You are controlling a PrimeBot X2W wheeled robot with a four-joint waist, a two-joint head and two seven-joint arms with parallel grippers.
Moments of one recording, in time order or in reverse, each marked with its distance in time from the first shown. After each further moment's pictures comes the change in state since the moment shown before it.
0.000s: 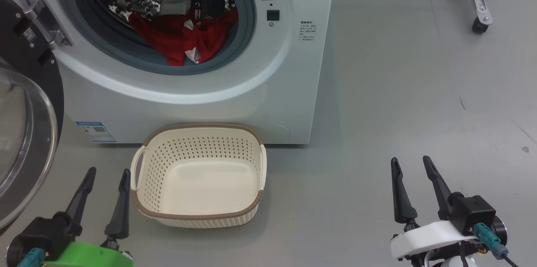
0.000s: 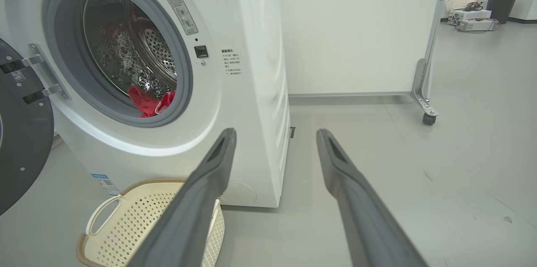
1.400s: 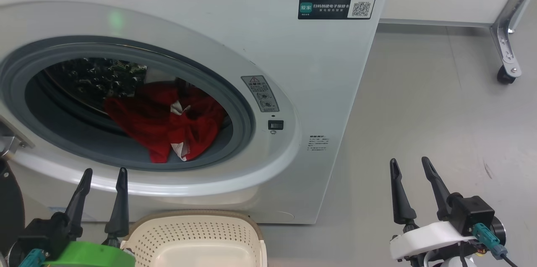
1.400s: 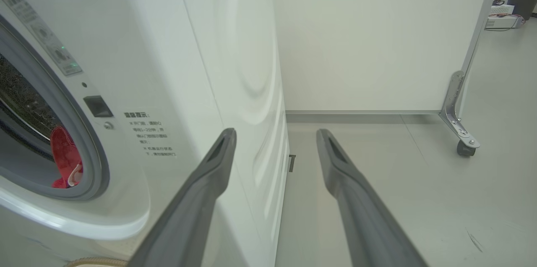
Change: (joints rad) left arm 0.005 -0.016 -0.001 -0.006 -0.021 0.000 0.000; right arm 0.000 0.000 0.001 0.006 0.000 0.000 0.000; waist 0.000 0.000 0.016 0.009
